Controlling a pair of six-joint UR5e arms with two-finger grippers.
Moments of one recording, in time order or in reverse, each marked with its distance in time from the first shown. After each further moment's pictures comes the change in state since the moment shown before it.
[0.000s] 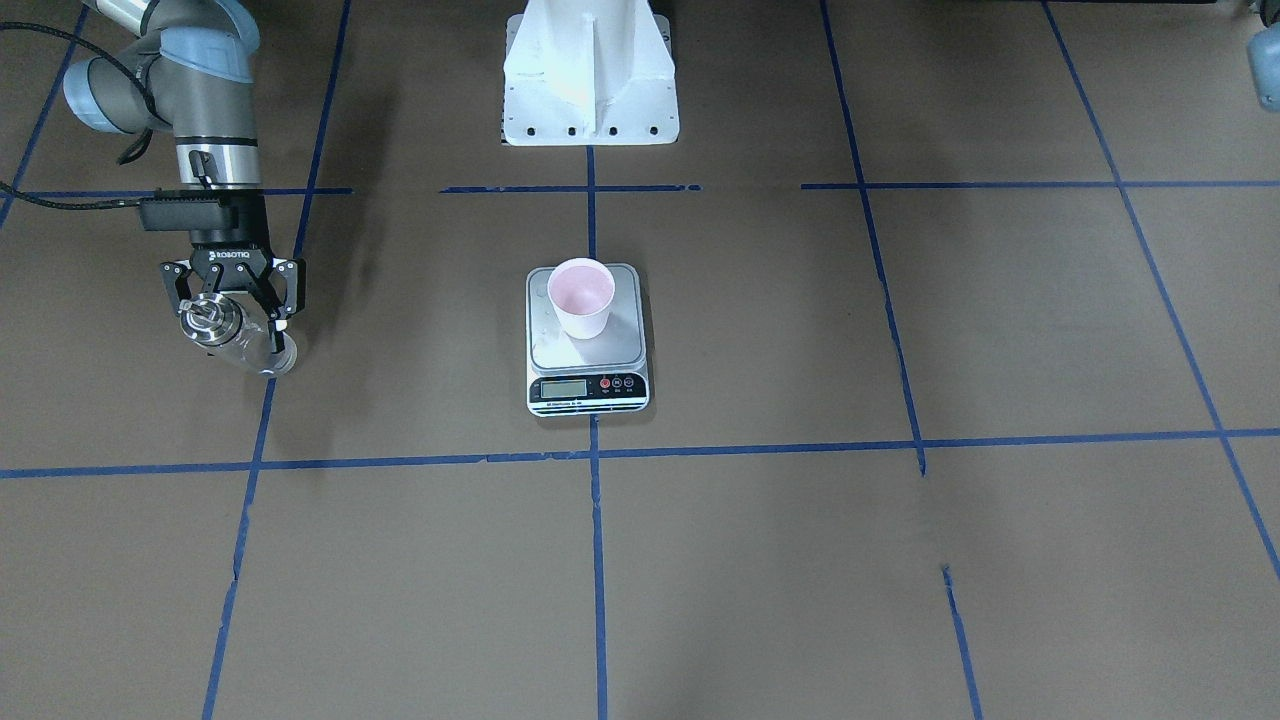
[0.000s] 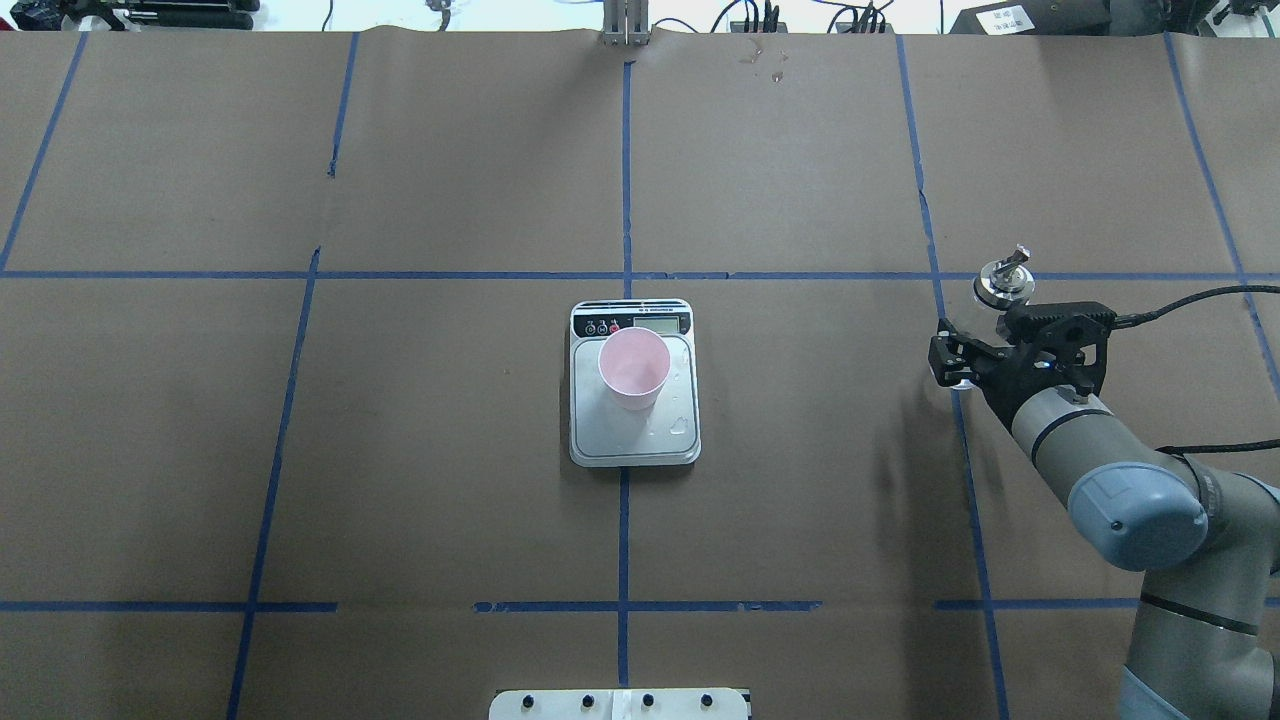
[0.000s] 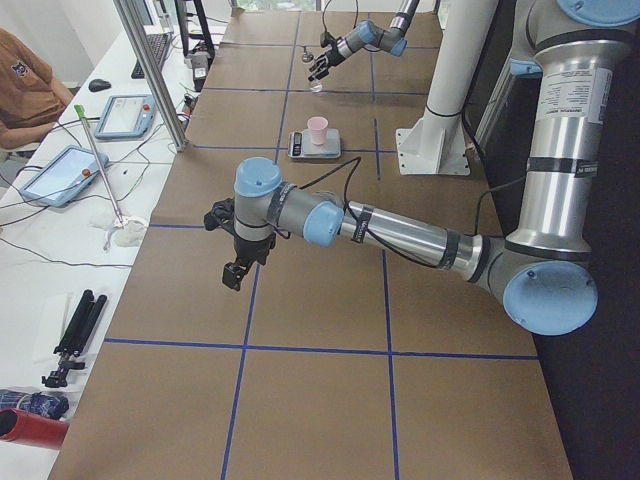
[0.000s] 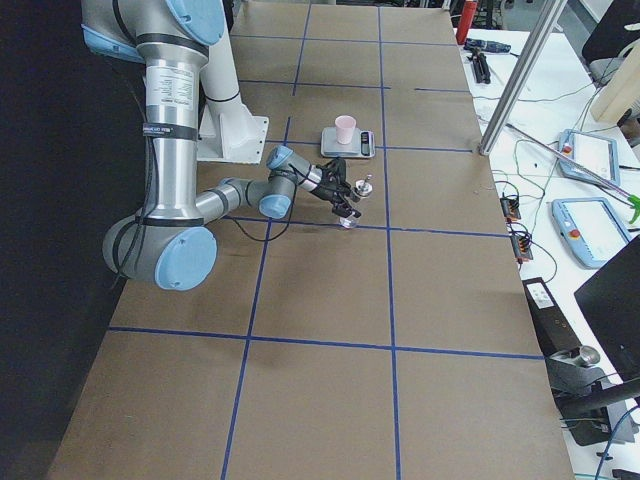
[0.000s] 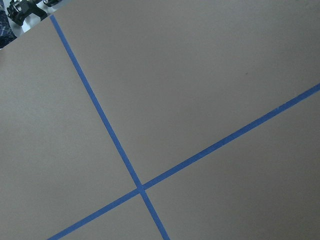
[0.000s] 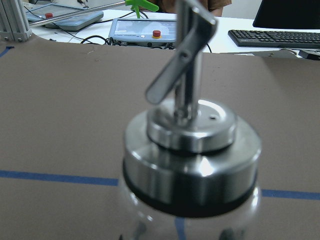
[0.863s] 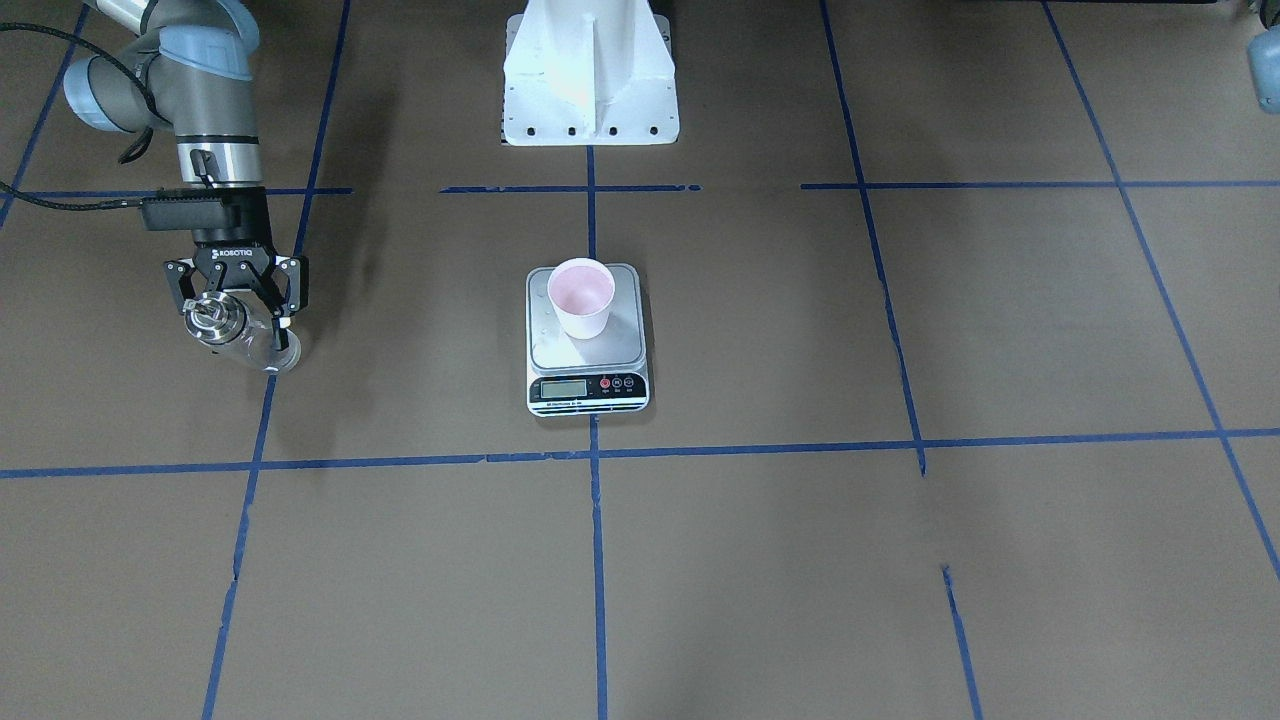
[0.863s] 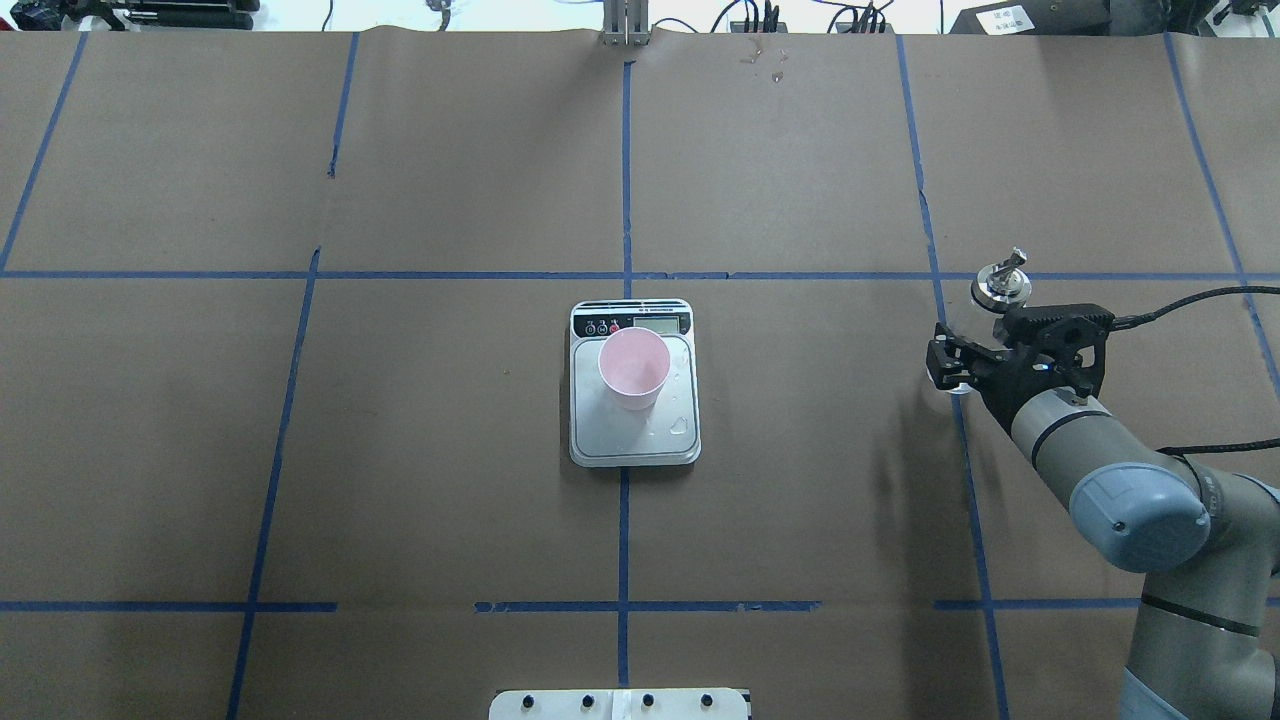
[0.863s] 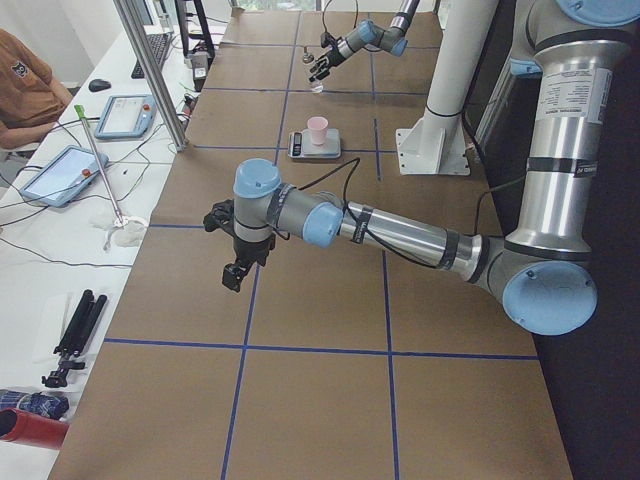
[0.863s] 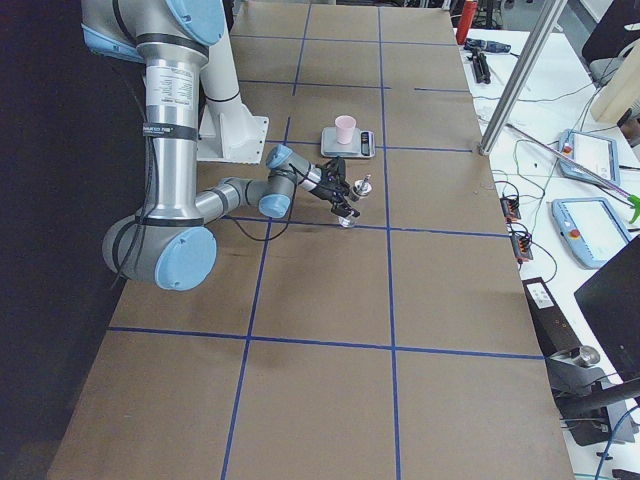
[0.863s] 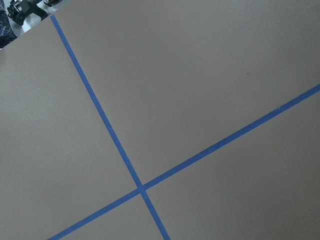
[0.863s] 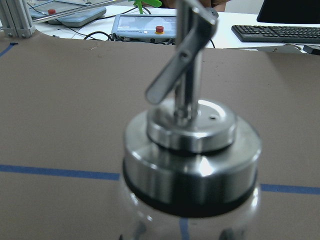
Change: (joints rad) left arm 0.001 -0.002 0.008 0.000 0.001 0.000; right arm -0.003 -0.002 0.003 0.003 0.016 0.000
